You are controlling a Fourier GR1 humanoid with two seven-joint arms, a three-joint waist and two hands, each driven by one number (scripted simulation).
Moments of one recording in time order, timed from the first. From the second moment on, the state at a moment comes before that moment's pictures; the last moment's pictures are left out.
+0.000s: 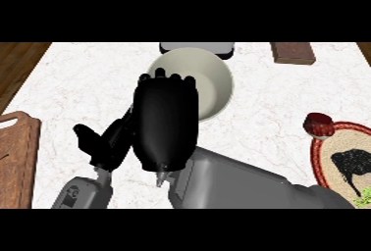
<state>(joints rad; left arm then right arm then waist) -0.18 0.12 -0.24 -1.48 0.26 -0.01 0.13 -1.01 -0.02 0.74 -1.51 1.00 0.12 1.24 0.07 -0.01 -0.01</state>
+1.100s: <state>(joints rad) -0.17 0.13 -0.21 -1.52 0.26 -0.01 0.13 -1.26 -0.01 0.50 -0.91 1.00 -0.04 1.09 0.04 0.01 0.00</state>
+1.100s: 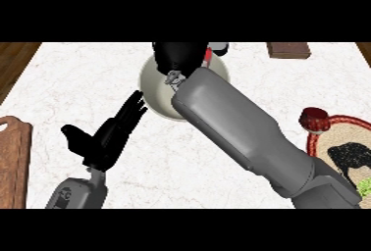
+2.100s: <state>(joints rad) -0.16 0.13 -0.20 -1.55 0.26 -0.02 0.15 -1.17 0.00 0.19 -0.64 0.87 -0.61 0.83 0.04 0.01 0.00</state>
